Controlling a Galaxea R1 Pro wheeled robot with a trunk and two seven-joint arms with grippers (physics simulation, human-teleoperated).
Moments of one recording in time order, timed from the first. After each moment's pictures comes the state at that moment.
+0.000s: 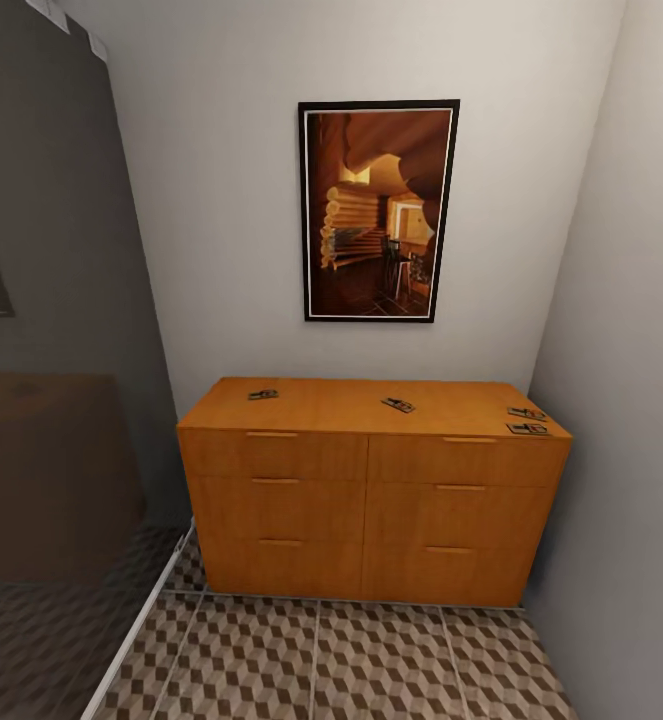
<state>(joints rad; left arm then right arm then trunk) 0.00 0.04 0.00 -0.47 0.00 -0.28 0.04 -0.01 0.04 0.00 -0.13 0.00 -0.26 -0.08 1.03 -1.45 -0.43</state>
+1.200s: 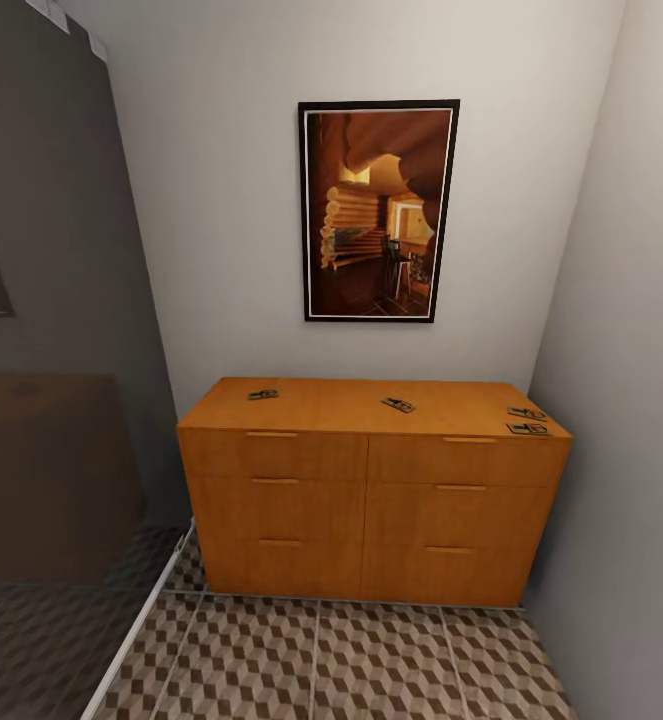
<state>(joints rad) 0.00 0.04 0.00 -0.05 0.00 -0.27 0.04 -0.01 0.04 0.00 -0.13 0.00 -0.26 -0.08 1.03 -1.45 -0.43</state>
